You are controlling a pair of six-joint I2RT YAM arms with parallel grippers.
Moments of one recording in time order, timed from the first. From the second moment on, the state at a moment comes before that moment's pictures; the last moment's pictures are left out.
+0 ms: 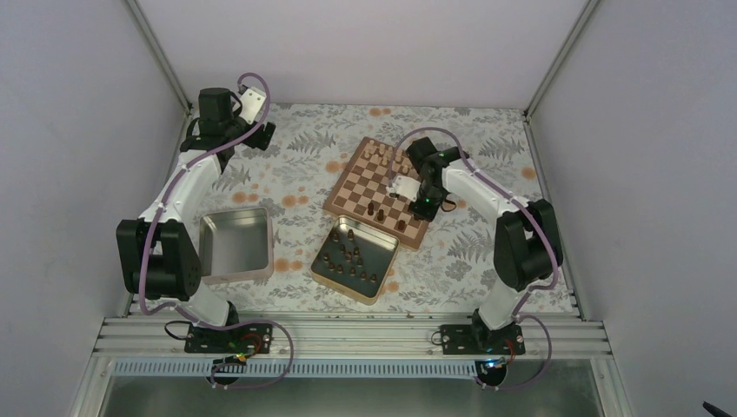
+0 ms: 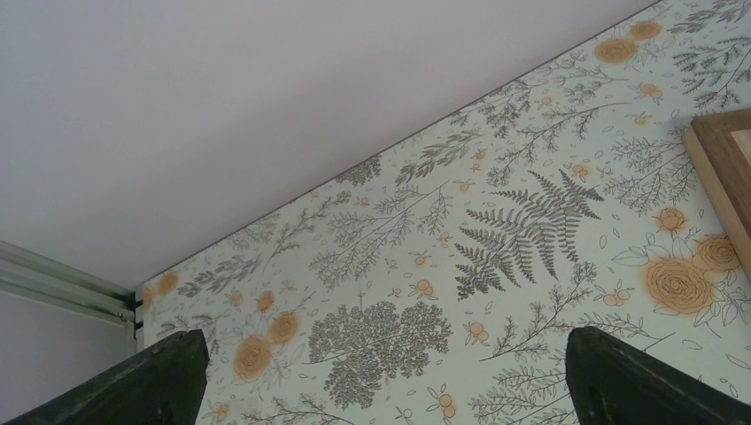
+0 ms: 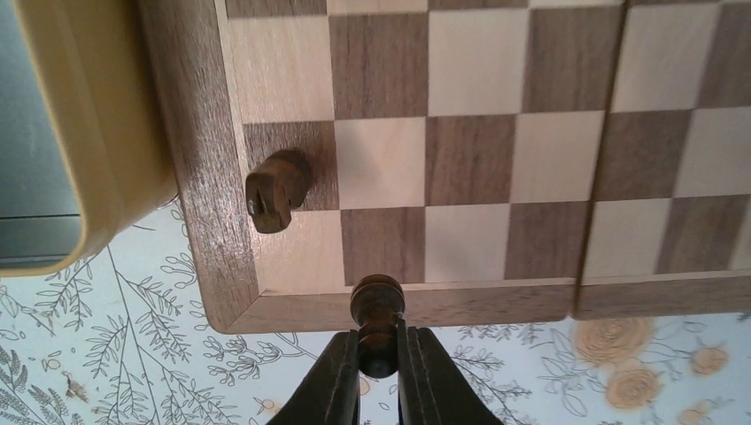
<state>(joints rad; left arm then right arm) -0.04 1.58 1.32 -0.26 0.14 0.41 0.44 1.72 1.34 -1.05 -0.03 -0.68</state>
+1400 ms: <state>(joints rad) -0.04 1.58 1.33 -0.26 0.14 0.41 0.41 1.80 1.29 -0.98 -0.06 -0.71</state>
